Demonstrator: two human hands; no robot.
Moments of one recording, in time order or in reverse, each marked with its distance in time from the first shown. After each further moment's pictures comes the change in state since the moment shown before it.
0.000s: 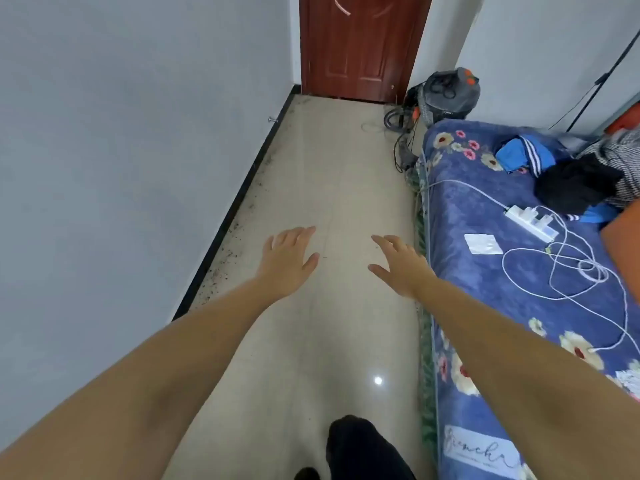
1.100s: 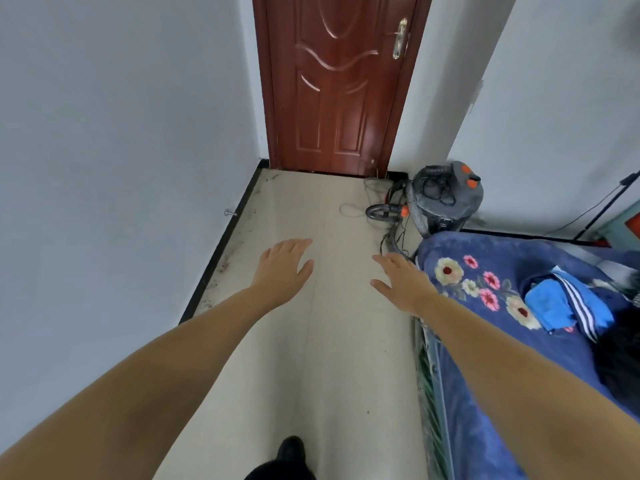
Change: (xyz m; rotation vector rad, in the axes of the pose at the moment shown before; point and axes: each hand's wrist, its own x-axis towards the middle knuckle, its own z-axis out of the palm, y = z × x) left_hand 0.688 -0.046 -0.087 -0.088 0.053 0.057; right_hand 0.613 0.199 -0.219 -0.025 0.037 0.063
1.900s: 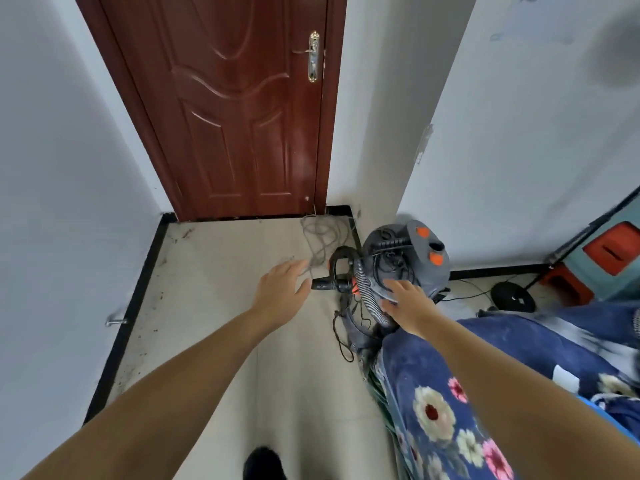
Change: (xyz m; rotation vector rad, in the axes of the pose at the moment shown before) left_hand 0.574 0.068 0.045 -0.181 -0.128 0.156; right_hand 0.428 0.272 -0.135 0.164 -0.050 0.375
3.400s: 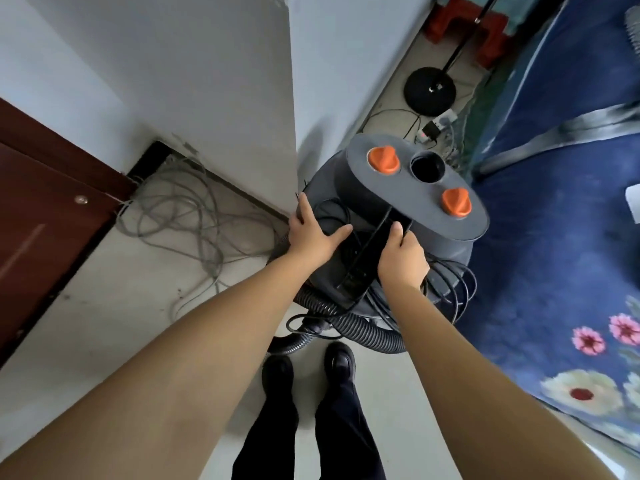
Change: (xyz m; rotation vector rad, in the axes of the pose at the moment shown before) left_hand 0.569 0.001 0.345 -0.087 -0.856 0.059; right_hand 0.462 0.127 0.092 0.925 0.559 1.435
